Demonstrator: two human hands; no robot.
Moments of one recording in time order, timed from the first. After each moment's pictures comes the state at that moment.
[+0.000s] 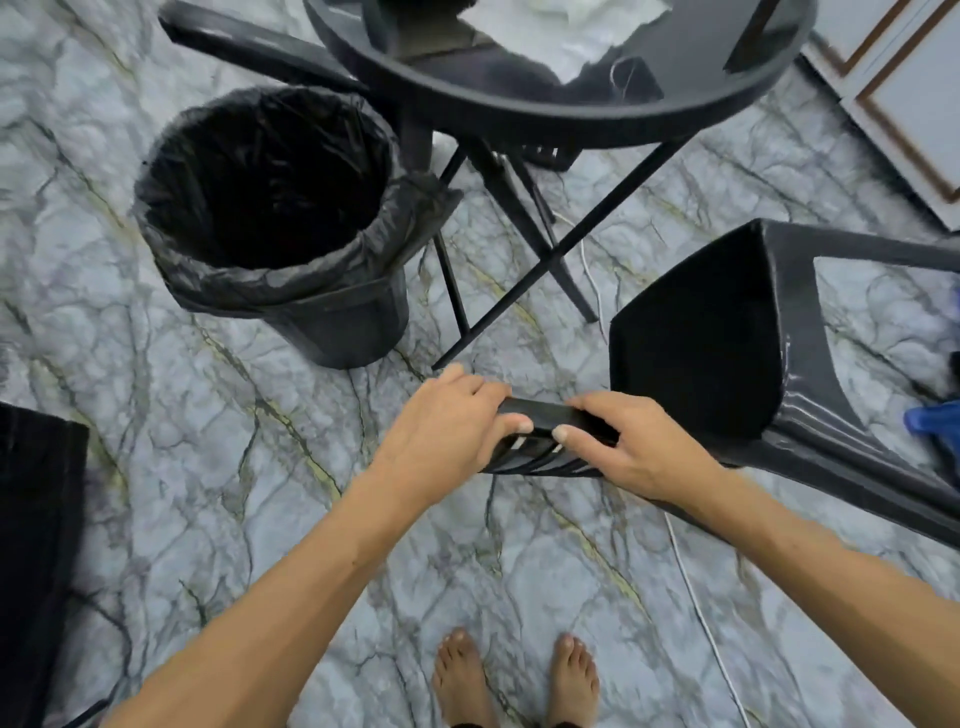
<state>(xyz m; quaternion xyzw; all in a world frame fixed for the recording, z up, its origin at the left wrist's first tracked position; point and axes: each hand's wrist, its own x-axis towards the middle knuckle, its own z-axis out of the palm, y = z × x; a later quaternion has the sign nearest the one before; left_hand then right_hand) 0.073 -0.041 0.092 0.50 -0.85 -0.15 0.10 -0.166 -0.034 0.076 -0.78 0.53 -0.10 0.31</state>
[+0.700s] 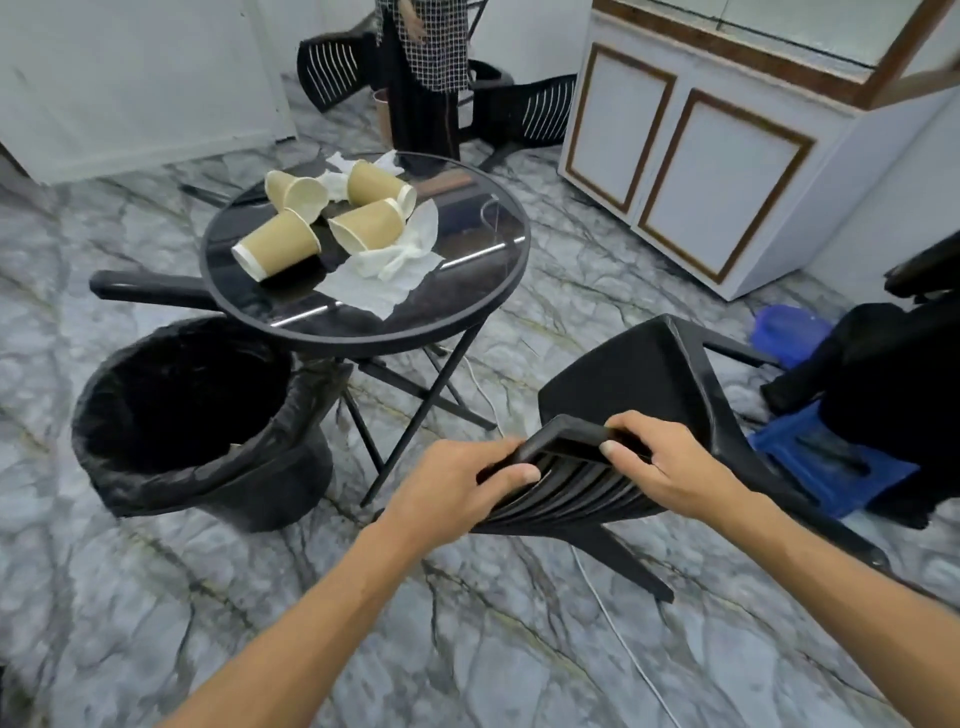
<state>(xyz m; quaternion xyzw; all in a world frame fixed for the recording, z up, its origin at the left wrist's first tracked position) -0.051 -0.042 0.263 0.34 -0.85 -0.34 0.21 -0.331 0.014 0.259 -0.68 0.66 -0.21 0.23</state>
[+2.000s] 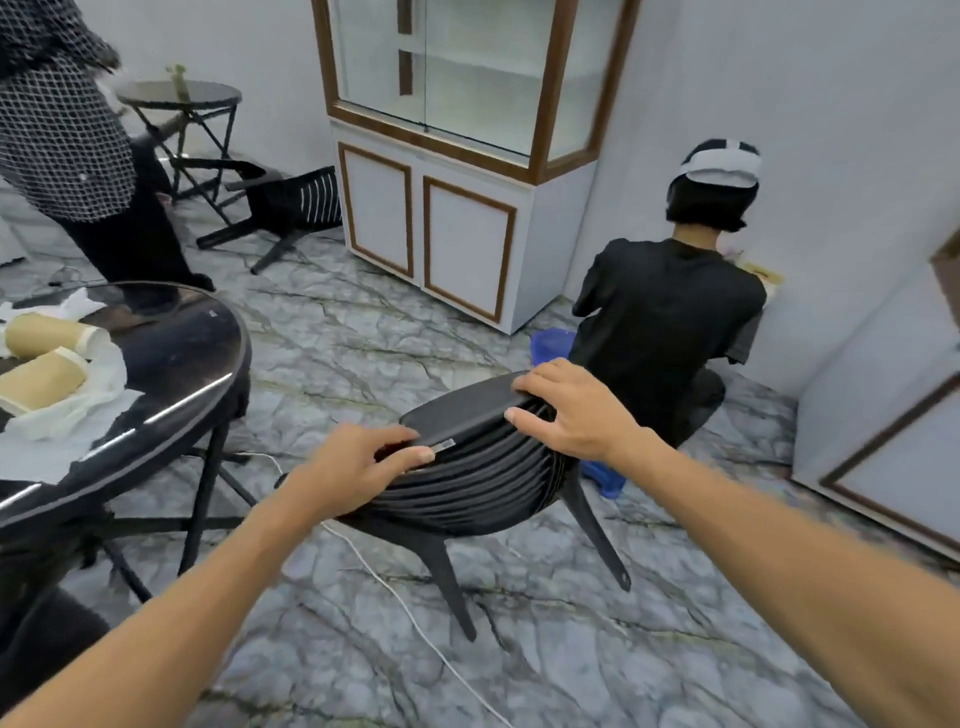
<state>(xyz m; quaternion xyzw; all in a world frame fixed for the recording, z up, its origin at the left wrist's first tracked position) -0.317 -0.026 0.371 0.24 -0.90 -0.33 0.12 -0.589 0.119 0.400 -0.68 0.71 -0.17 -0.05</state>
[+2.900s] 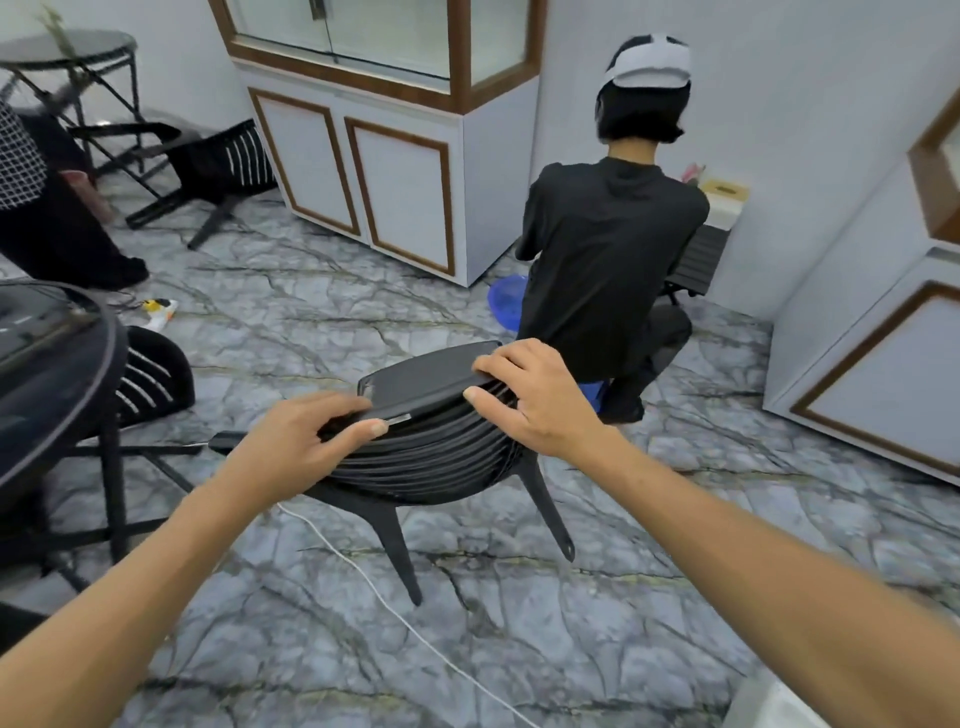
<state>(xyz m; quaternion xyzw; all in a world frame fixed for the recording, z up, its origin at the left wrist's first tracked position) -0.446 0.020 0.373 0.21 -0.93 -0.25 0.15 -0.702 0.186 0.351 -0.63 0.71 -0.30 -0.08</state>
